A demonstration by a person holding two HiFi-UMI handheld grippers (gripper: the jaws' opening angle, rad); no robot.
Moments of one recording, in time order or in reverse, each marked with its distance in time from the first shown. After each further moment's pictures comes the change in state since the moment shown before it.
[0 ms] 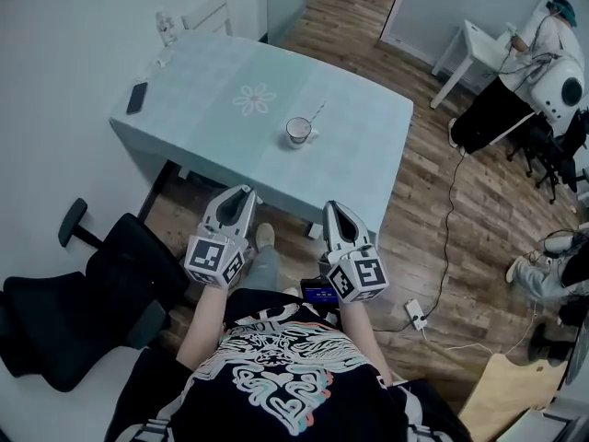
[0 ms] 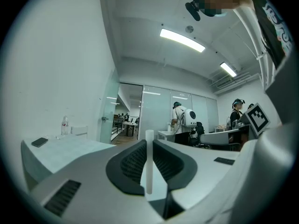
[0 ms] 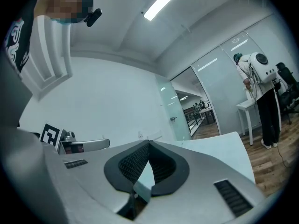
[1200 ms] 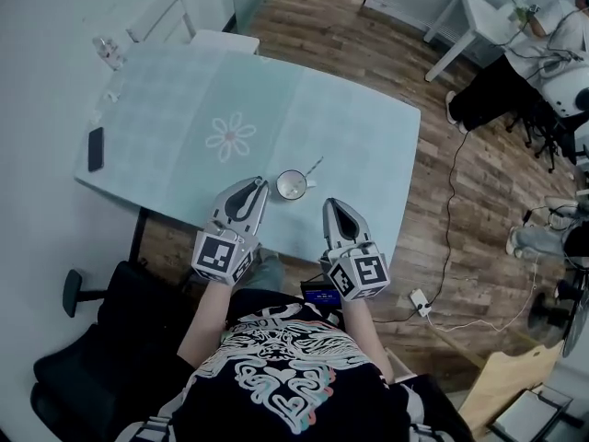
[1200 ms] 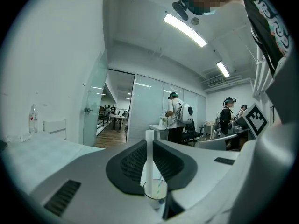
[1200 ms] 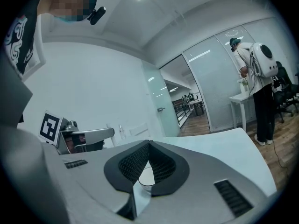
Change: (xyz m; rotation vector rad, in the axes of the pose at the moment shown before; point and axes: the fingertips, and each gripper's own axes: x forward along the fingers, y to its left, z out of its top) left arm 0.215 0.090 -0.007 0.000 0.096 -0.186; right arm 0.180 -0.110 -0.023 0.027 0.119 -0.144
